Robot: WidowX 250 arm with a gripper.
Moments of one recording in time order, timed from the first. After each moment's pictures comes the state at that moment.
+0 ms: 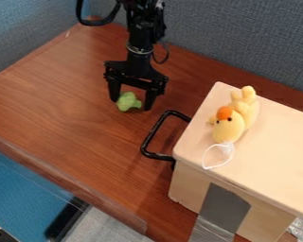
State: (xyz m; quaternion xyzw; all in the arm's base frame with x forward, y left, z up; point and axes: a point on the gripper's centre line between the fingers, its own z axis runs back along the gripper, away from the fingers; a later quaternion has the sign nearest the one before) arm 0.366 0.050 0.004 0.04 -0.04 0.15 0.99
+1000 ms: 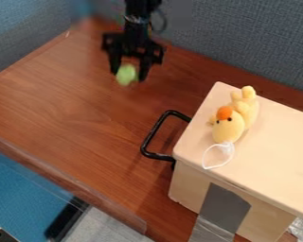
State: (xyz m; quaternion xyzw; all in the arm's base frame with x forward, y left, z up) arm 0.391 0.084 0.045 0.04 -0.07 0.17 0.98
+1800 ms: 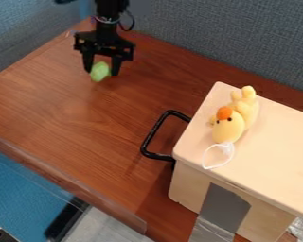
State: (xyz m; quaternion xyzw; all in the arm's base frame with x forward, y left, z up) arm 0.393 0.139 0.014 0.07 -0.06 0.24 0.97
